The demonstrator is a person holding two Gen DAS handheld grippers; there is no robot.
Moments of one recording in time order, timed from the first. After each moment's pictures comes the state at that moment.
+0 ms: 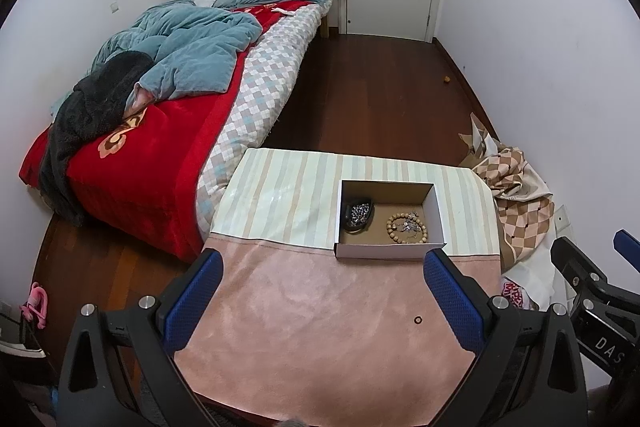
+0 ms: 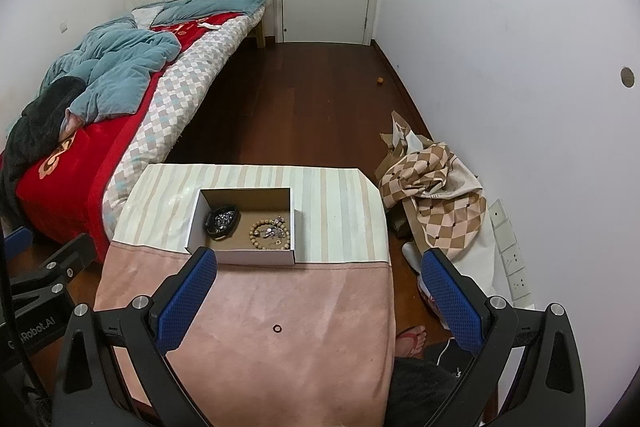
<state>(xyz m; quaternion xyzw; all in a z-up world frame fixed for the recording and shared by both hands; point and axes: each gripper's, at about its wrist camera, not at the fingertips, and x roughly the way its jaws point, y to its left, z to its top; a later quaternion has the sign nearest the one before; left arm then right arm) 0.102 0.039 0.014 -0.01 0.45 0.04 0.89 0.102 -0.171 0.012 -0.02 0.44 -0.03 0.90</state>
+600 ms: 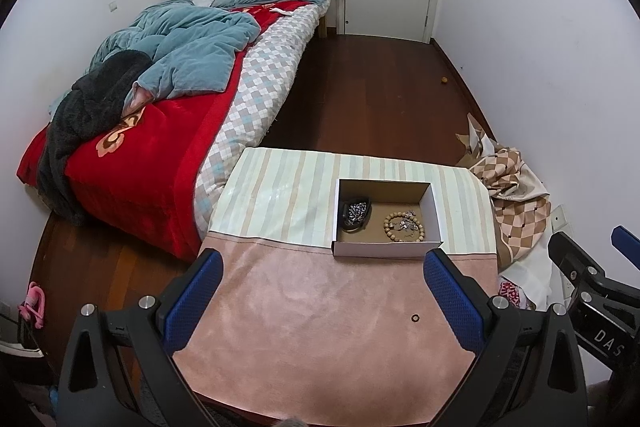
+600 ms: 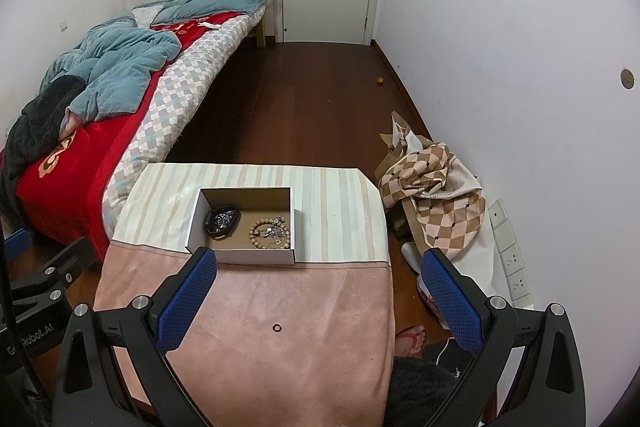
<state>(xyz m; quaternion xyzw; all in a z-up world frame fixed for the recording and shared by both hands) 0.096 0.042 0.014 -0.01 0.45 0.03 0.89 0.102 -0.171 0.014 -0.02 0.44 -0.03 0.90</state>
